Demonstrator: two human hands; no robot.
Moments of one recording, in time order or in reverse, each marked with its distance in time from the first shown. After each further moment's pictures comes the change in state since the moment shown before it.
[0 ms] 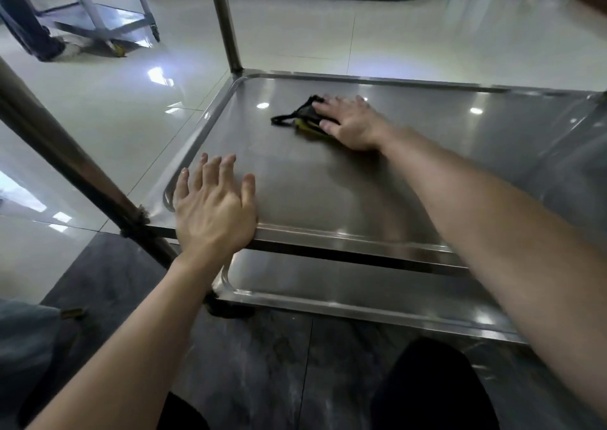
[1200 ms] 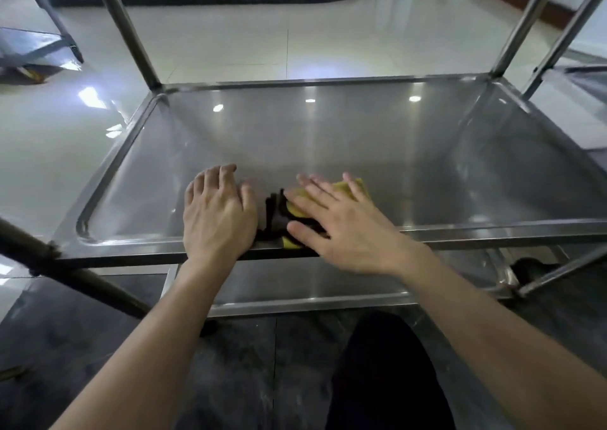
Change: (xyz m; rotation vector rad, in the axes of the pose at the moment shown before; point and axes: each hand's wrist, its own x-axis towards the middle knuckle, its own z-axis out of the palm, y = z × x) left_hand -0.018 0.107 0.018 -0.238 0.001 0.164; right_hand -0.248 -0.034 0.031 0.118 0.073 0.047
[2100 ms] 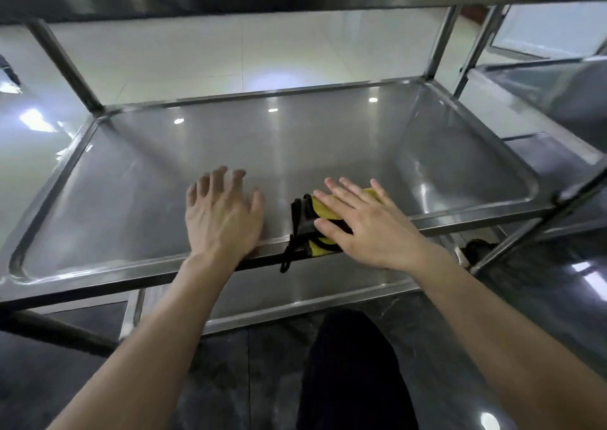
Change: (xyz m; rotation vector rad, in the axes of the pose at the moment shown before) left_hand -0.003 0.075 0.024 0.102 -0.121 0.151; right_hand -0.072 0.081 -0.013 -0.060 0.019 0.245
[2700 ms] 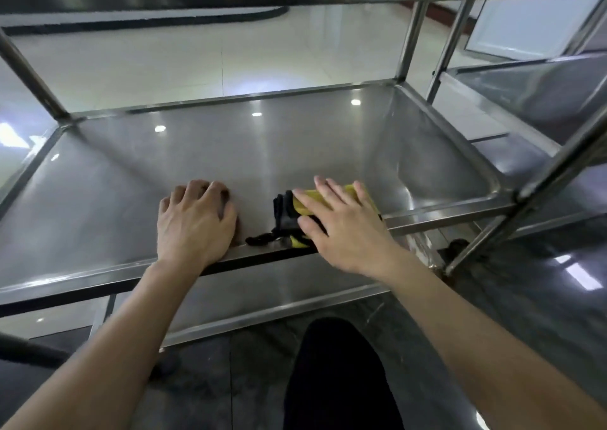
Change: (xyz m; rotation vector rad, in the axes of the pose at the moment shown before) left_hand 0.024 -0.003 0.014 0.058 -0.072 0.031; right_hand 0.009 0.011 0.007 0.048 0.080 0.078
